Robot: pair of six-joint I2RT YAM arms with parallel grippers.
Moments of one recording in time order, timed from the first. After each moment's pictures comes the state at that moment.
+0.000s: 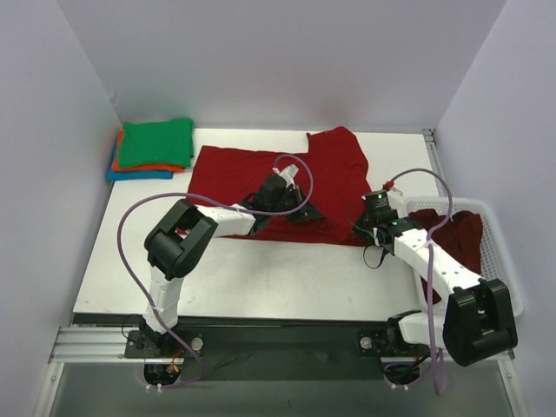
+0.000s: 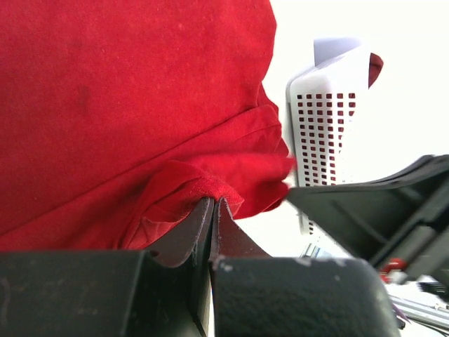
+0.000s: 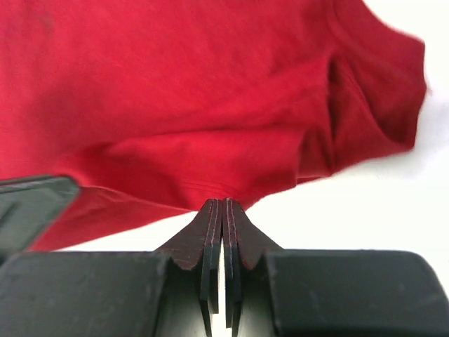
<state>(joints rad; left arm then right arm) -0.72 2.05 1.21 0.41 0.35 -0.98 0.30 1.24 0.69 -0.38 0.20 0.78</state>
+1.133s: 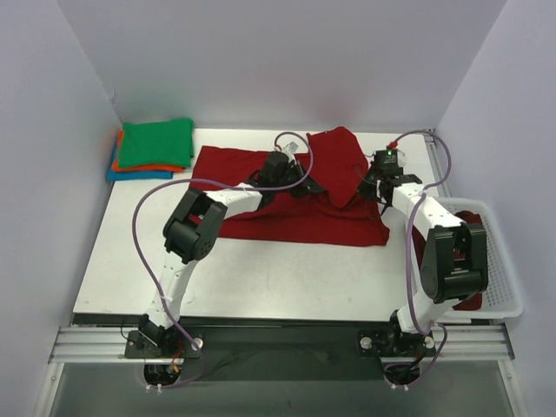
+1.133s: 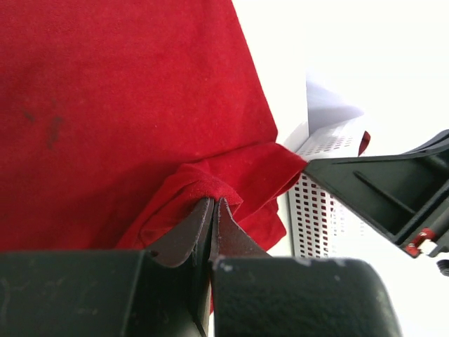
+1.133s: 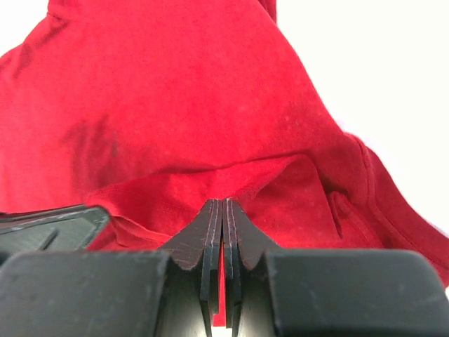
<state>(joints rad) -0.63 2.28 1.59 0.29 0.37 -0.99 0.12 1.63 1.11 -0.32 0.07 0.63</state>
